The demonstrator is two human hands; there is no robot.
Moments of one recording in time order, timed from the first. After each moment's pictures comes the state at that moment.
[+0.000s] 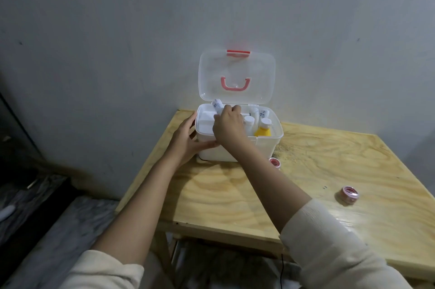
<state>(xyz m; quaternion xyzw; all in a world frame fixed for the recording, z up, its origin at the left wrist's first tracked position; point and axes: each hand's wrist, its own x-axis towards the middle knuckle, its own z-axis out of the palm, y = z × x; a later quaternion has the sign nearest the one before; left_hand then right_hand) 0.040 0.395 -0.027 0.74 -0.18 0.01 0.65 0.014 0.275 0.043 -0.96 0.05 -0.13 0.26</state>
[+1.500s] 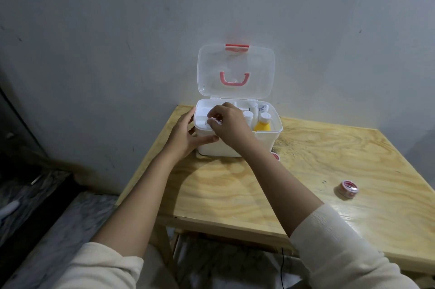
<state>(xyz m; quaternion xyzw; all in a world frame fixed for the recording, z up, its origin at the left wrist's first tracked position) 0.045 0.396 -0.032 0.76 -0.19 0.04 0.62 0.011 0.254 0.031 -0.92 -0.10 -0.17 0.33</state>
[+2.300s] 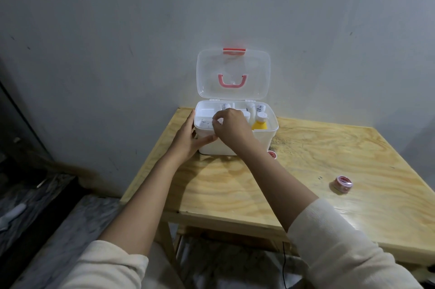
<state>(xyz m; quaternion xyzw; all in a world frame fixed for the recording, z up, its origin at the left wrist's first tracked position) 0.028 0.389 -0.027 0.77 -0.18 0.01 0.61 0.000 0.254 0.033 -0.94 -0.02 -0.17 0.28</state>
